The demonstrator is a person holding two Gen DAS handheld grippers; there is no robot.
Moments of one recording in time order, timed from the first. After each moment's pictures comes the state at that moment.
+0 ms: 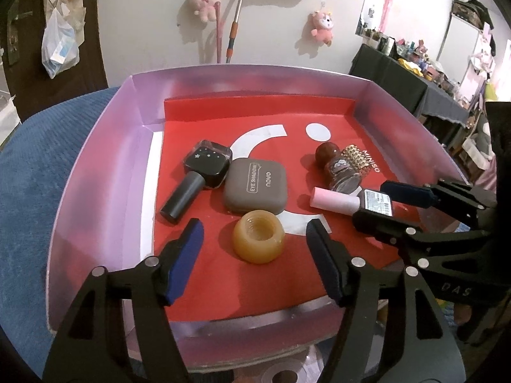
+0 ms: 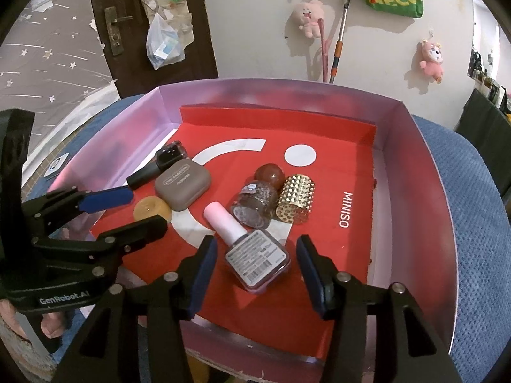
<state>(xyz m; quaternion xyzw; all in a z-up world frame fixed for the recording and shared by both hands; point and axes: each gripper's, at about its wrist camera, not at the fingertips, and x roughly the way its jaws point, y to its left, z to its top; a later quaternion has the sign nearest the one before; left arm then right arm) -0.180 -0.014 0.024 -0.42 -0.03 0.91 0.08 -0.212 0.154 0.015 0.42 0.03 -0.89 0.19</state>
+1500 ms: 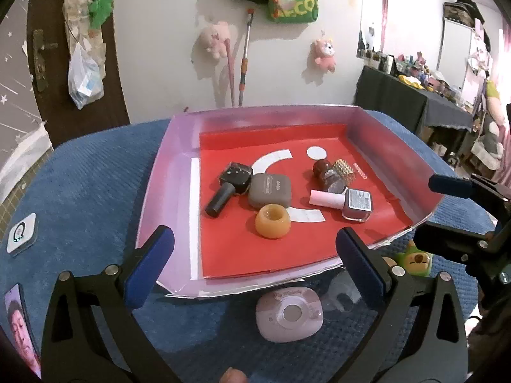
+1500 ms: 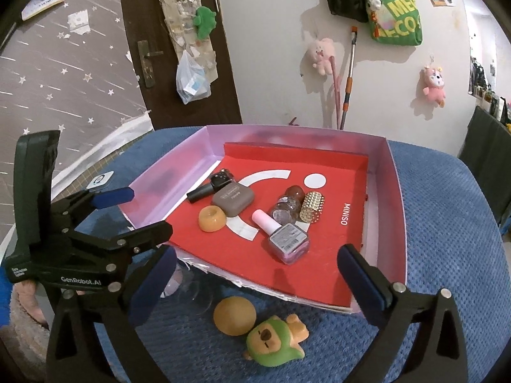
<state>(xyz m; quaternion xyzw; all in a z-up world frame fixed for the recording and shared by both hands) -0.118 -0.020 0.061 -0.34 0.01 0.94 0.05 -0.138 0.170 0.066 0.35 0.00 -0.91 0.23</state>
